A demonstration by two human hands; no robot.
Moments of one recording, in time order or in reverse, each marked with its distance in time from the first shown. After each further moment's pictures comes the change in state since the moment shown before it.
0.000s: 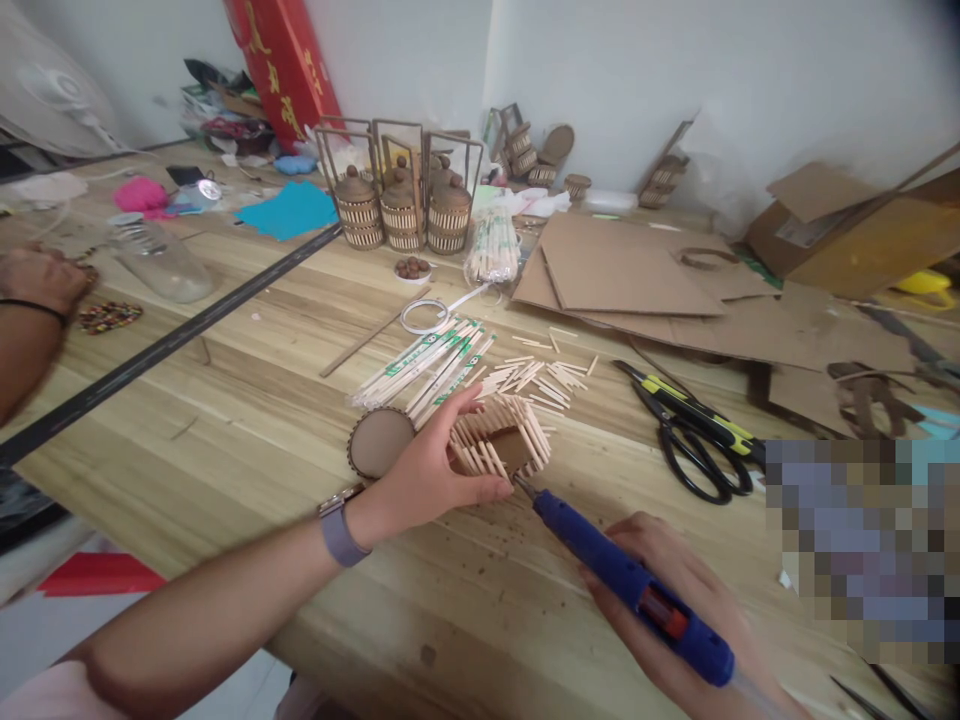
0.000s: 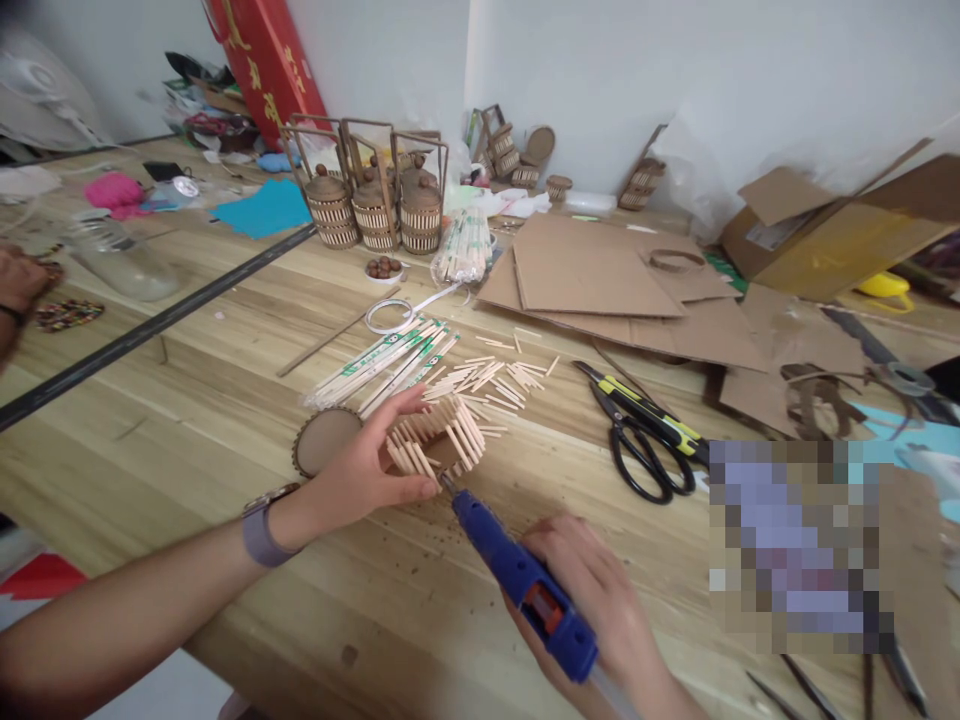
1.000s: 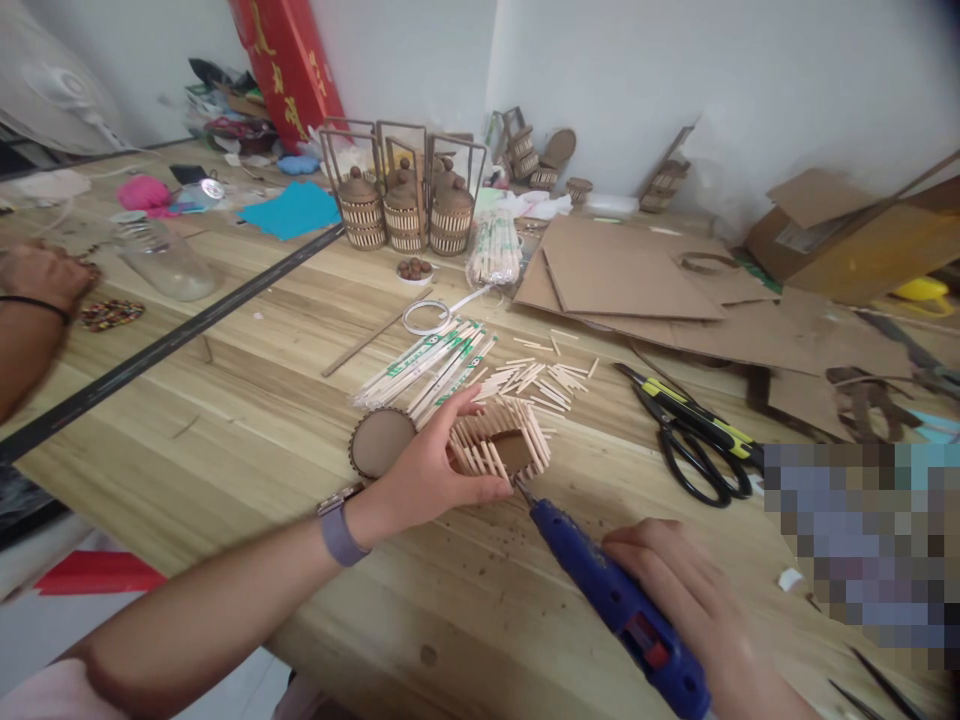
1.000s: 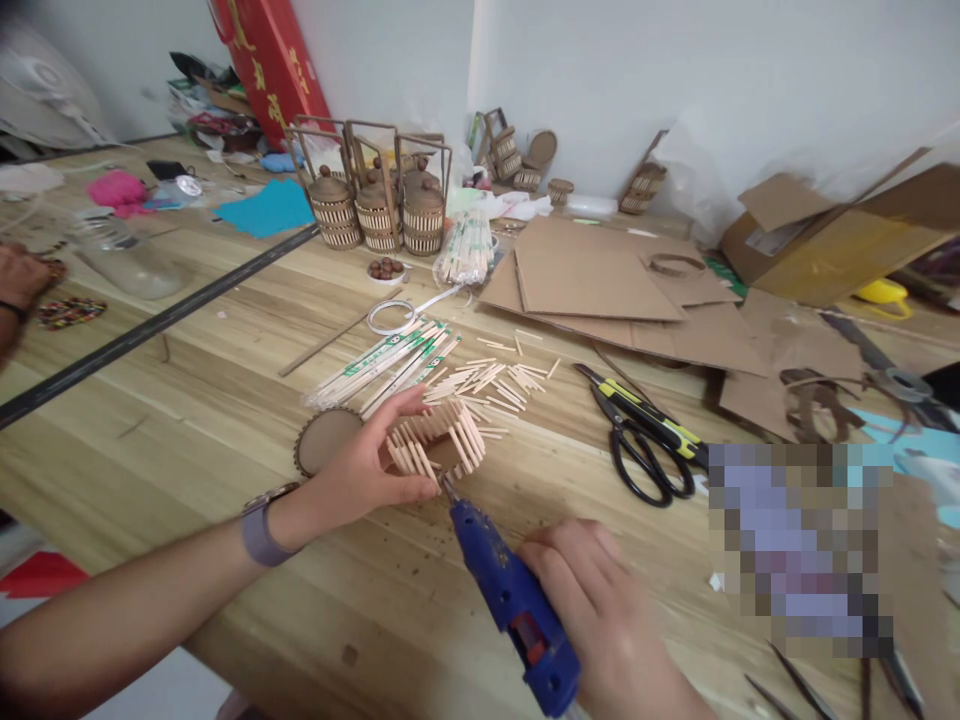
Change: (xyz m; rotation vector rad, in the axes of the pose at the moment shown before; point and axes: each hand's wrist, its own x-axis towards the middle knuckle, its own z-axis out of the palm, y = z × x) left_hand 0.000 0.004 -0.001 -0.037 -0.004 -0.032; right_hand 0.001 0.014 -0.009 -0.163 -0.023 -0.296
